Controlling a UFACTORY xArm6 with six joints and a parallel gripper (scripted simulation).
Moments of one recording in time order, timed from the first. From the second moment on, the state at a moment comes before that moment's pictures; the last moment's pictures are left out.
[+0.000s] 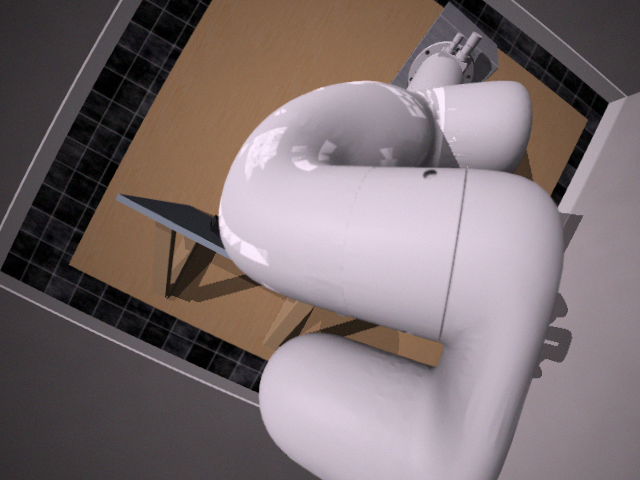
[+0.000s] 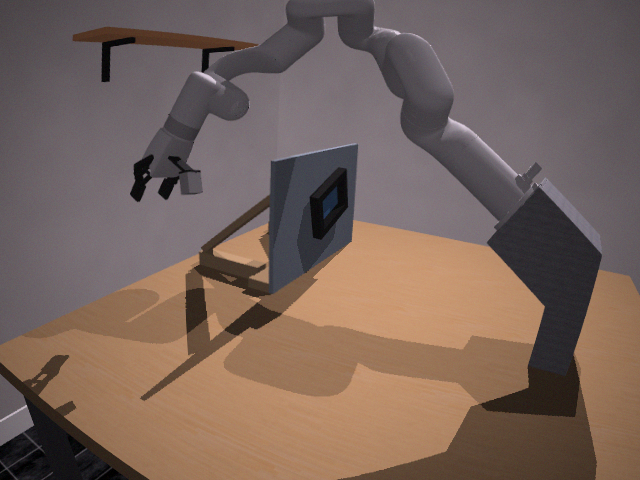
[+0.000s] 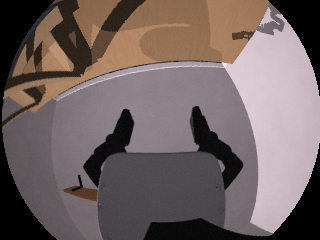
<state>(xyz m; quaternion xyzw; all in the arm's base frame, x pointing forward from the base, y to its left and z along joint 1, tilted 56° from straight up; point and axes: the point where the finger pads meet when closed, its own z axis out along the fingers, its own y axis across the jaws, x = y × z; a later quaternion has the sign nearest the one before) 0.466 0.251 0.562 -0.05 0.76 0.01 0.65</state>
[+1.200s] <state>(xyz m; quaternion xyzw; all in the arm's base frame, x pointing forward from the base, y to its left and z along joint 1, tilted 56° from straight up) 0.514 -0.147 0.654 0.00 0.61 -0.54 0.59</state>
